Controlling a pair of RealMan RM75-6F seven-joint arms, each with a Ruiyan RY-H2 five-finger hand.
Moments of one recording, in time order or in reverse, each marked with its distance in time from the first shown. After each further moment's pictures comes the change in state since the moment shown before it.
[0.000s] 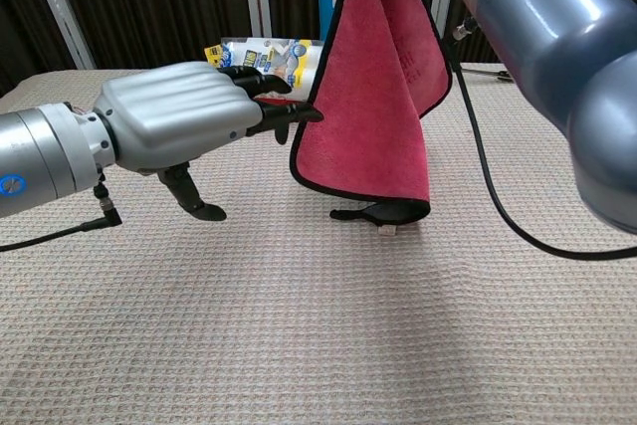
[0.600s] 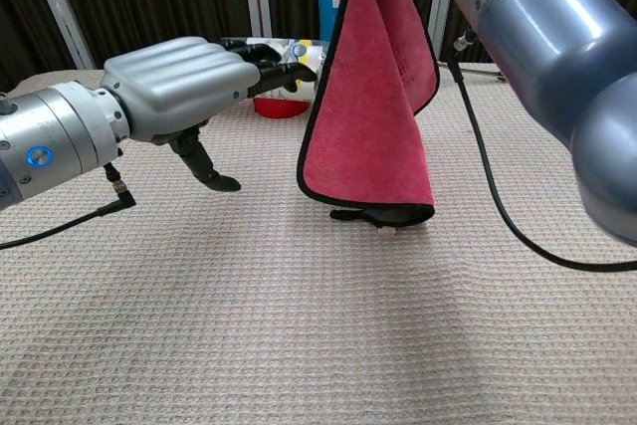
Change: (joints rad) left arm 0.004 -0.064 -0.053 0.020 -0.082 0.070 -0.056; right arm -0.008 -0.007 -0.025 0.008 -0.009 -0.001 0.007
